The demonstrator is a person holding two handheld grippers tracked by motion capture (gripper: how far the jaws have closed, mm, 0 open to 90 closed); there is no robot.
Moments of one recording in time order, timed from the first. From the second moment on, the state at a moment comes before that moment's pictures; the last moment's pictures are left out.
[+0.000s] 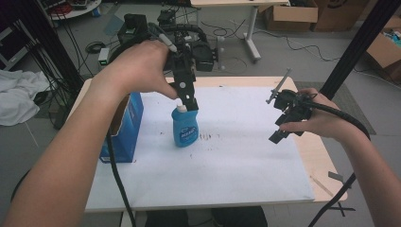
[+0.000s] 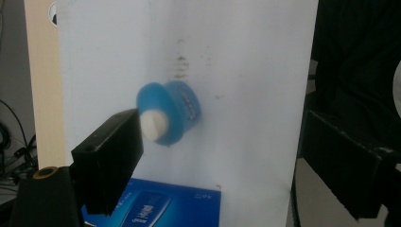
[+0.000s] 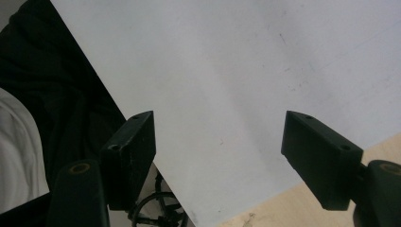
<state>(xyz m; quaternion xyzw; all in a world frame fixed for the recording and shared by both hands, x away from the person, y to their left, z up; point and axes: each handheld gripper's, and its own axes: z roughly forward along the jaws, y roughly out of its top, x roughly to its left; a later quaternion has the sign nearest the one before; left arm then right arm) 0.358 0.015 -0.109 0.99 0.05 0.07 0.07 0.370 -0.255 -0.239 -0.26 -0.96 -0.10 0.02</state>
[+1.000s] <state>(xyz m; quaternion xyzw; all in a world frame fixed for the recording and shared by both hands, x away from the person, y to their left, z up) 0.360 0.013 -0.112 0.99 0.05 0.08 0.07 0.371 -0.256 -0.242 -0.25 -0.96 -0.11 0.03</state>
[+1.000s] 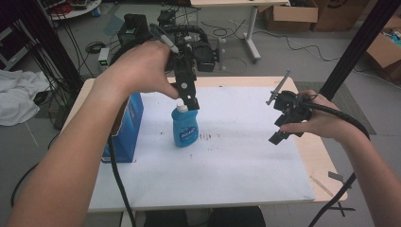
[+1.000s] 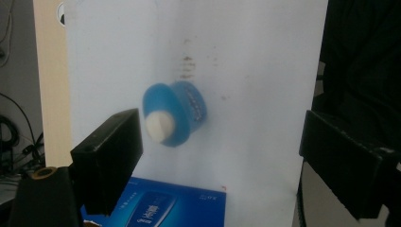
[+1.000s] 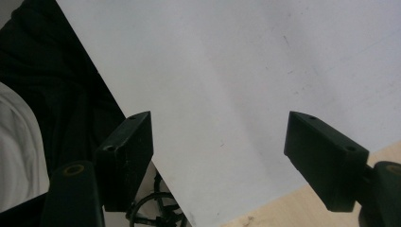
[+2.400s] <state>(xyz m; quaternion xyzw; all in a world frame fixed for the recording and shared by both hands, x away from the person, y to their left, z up) 0.360 0.018 -0.120 0.99 0.08 0.08 0.07 0.364 -0.263 -0.244 -0.25 -0.96 -0.12 0.02</state>
